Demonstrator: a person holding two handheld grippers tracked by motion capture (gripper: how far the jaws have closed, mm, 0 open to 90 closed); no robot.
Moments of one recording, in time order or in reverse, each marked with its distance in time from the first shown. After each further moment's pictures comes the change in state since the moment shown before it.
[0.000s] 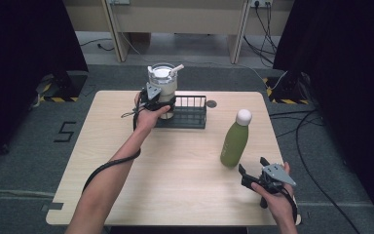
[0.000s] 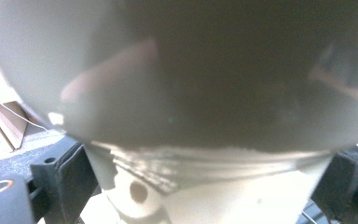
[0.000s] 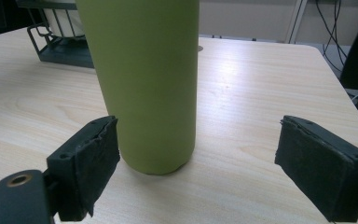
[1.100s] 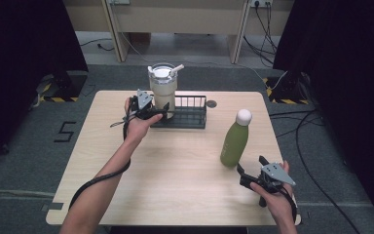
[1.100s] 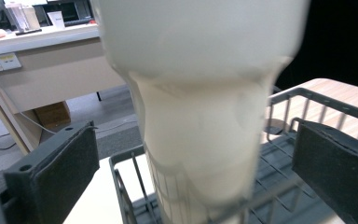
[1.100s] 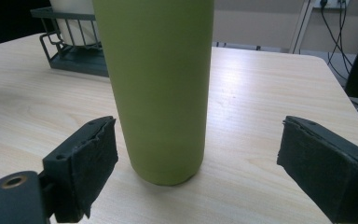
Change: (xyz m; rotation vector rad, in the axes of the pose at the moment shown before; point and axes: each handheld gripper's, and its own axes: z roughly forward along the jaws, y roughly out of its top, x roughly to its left) left arm 0.000 -0.006 -0.055 -0.035 0.018 0.039; right arm 0.005 0.006 -0.001 -0.025 0.021 -0.013
